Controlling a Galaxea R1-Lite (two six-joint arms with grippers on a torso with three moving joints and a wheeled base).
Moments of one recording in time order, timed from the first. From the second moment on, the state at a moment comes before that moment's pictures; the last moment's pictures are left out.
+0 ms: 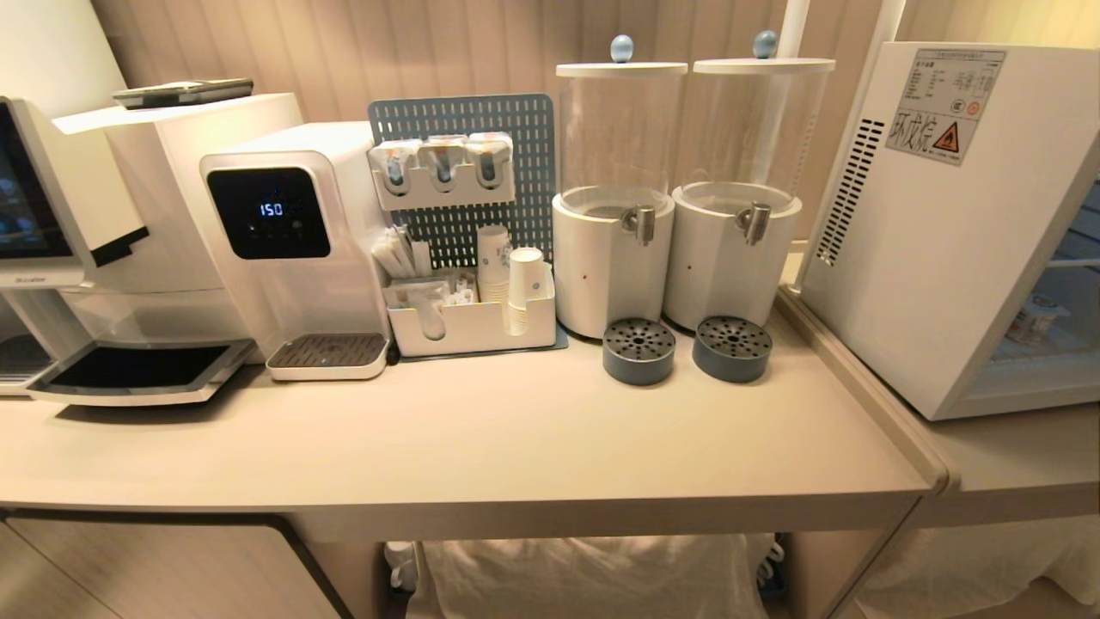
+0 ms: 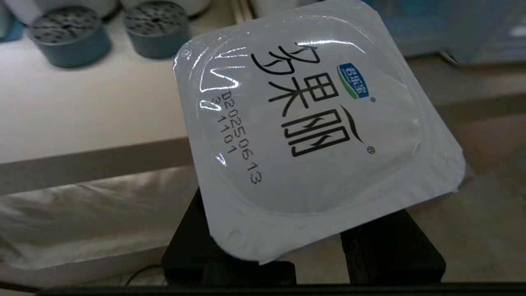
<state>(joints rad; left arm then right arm) 0.00 0.00 0.00 -0.01 -0.01 0.00 0.26 0.56 -0.50 0.22 -0.47 0.03</state>
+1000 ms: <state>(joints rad) 0.00 0.00 0.00 -0.01 -0.01 0.00 0.00 0.00 -0.02 0.04 0.01 -0.02</state>
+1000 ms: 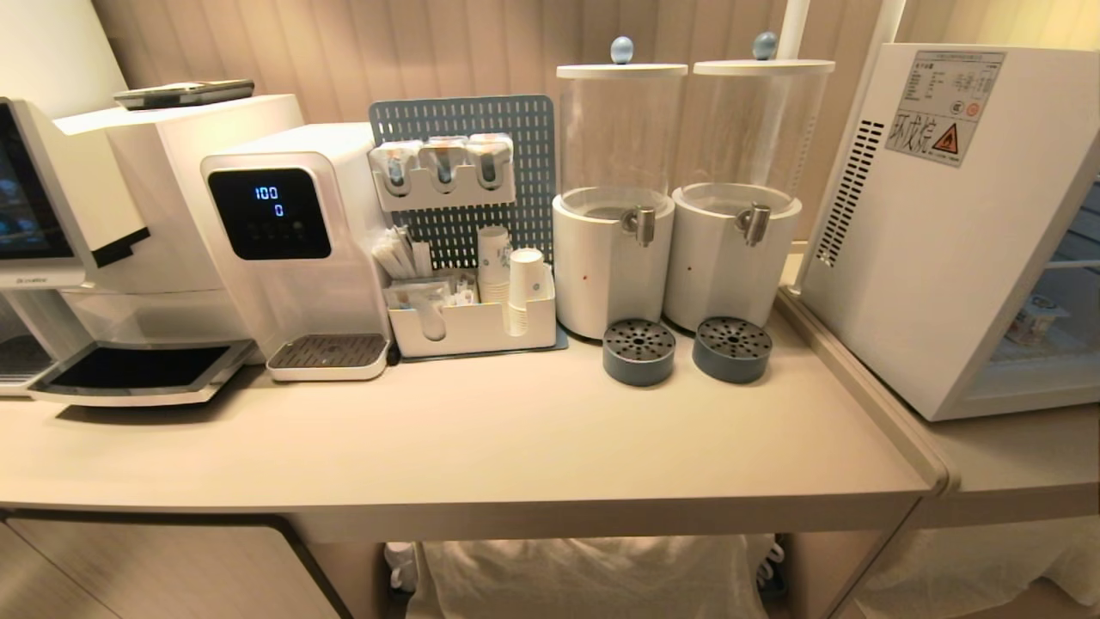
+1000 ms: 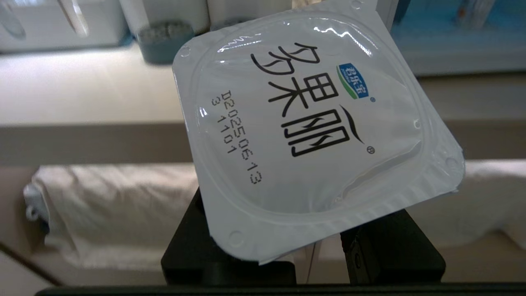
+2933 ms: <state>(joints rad) 0.00 0.00 0.00 0.01 -0.01 0.00 0.00 0.00 -0.03 0.08 0.01 -0.02</state>
